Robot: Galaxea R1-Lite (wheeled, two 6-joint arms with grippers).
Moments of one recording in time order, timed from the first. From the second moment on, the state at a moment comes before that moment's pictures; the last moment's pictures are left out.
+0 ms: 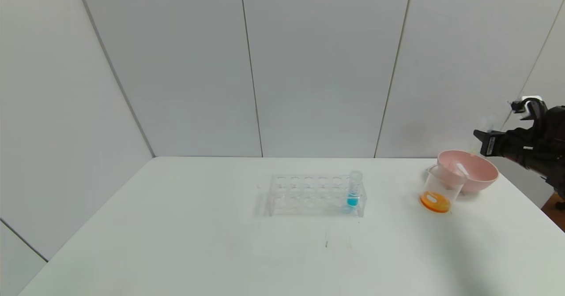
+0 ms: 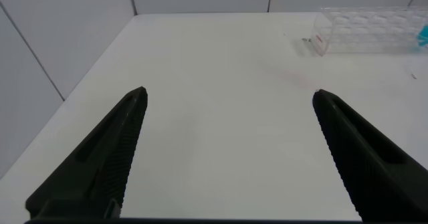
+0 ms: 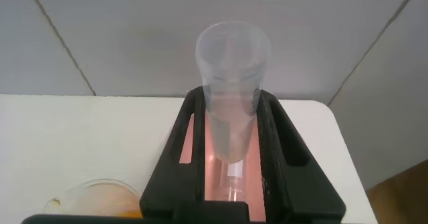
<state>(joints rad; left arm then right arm) 0.00 0.00 0.00 0.00 0.00 0.00 -0.26 2.01 -1.02 -0.83 0.18 -0.05</state>
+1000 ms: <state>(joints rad) 0.00 0.00 0.00 0.00 0.00 0.00 -0.29 1.97 -0.98 -0.83 0.19 0.01</state>
